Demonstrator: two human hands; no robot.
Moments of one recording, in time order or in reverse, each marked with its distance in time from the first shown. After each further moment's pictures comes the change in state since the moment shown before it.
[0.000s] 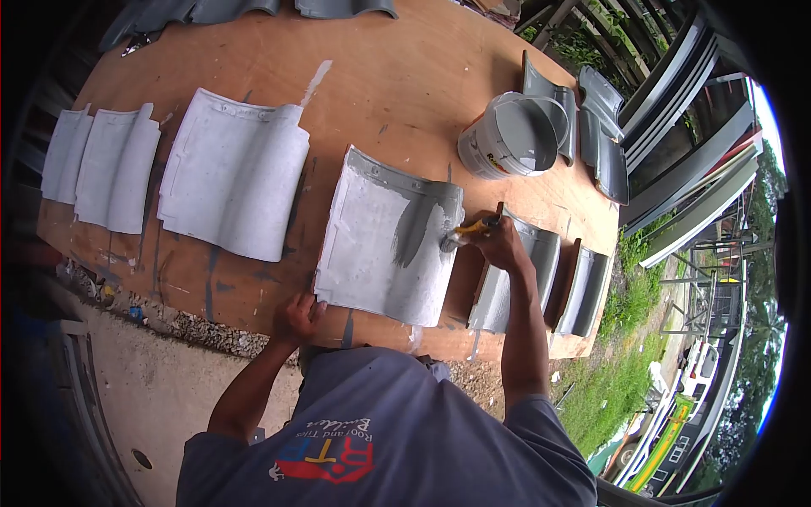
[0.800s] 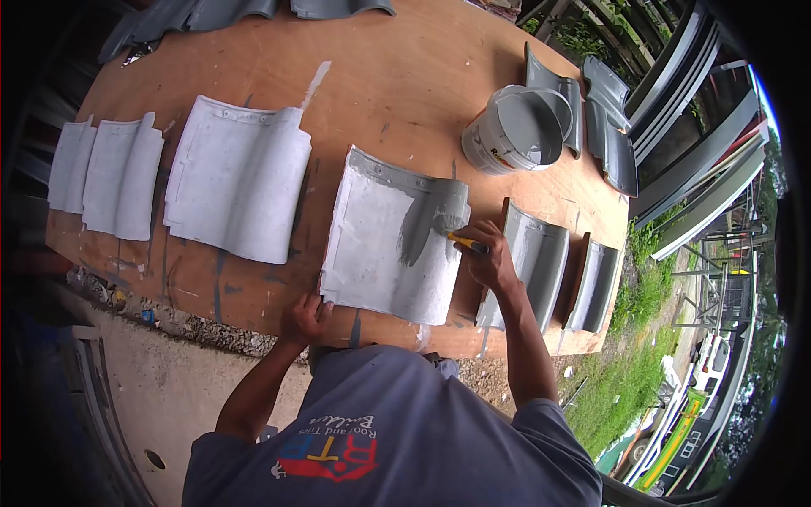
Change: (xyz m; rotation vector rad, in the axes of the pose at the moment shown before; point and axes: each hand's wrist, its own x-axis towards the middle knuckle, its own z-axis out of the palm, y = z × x) left_hand 0.000 -0.001 0.003 0.017 0.040 0.033; right_hand -0.022 0.009 0.045 -0.066 0.239 -0.380
